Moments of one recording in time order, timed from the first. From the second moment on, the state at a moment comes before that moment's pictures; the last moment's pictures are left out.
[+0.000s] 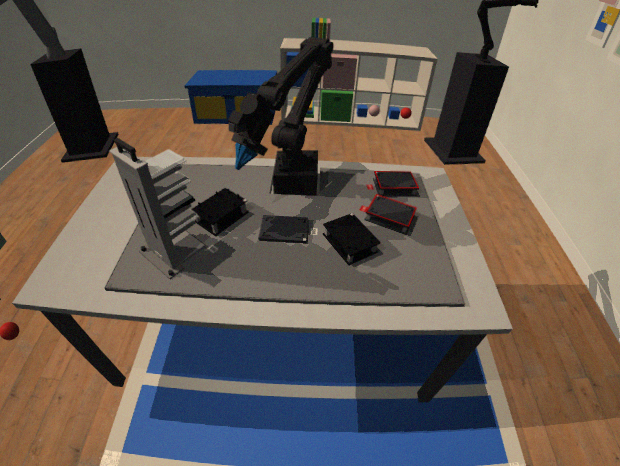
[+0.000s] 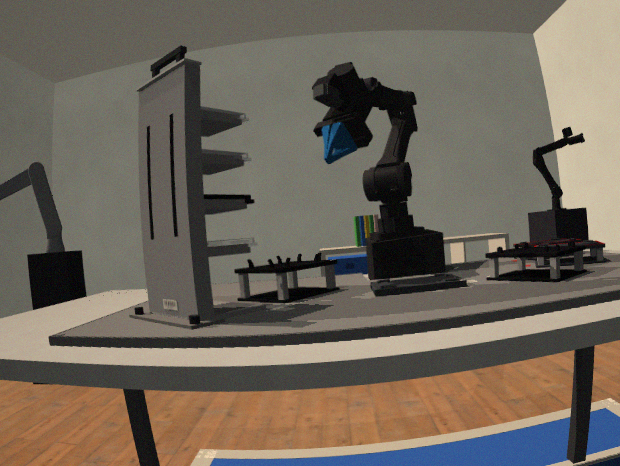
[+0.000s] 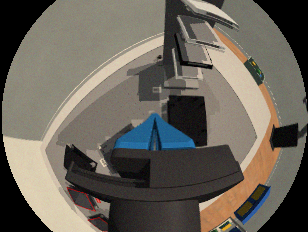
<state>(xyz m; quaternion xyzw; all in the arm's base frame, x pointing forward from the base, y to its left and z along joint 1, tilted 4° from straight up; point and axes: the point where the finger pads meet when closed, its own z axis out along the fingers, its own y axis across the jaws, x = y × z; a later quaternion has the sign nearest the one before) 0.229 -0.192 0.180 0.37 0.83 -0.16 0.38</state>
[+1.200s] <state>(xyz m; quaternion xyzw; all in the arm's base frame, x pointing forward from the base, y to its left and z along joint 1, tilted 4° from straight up) 0.159 -0.257 0.186 0.37 0.83 -0.17 0.38</state>
